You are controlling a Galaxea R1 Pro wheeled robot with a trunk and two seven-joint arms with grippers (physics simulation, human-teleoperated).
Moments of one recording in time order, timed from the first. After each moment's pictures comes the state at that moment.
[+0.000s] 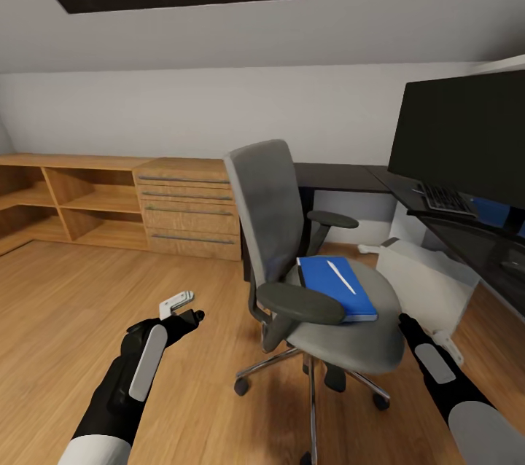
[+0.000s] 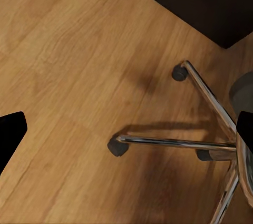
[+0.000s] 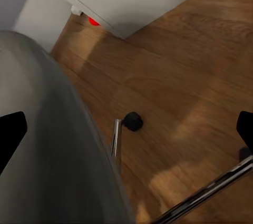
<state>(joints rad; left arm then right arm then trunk) -0.47 -0.10 0.09 -1.23 0.46 0.75 0.34 -0.64 -0.19 -0.21 -0.52 -0.97 -0.05 -0.20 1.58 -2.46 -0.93</state>
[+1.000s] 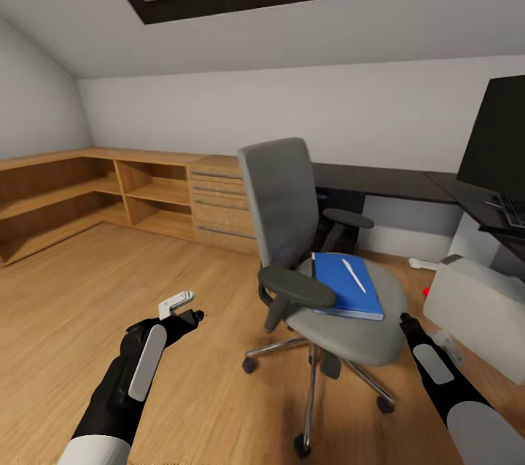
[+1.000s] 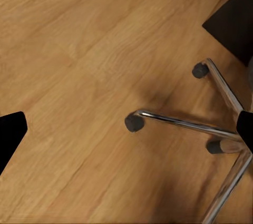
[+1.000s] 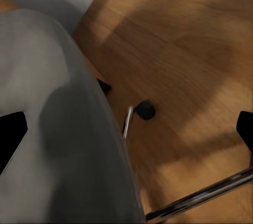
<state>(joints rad) -0.47 -0.09 0.09 -1.23 0.46 0.75 0.34 -0.65 -0.19 -0.20 -0.51 -0.98 -0.10 -0.19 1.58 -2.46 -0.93</state>
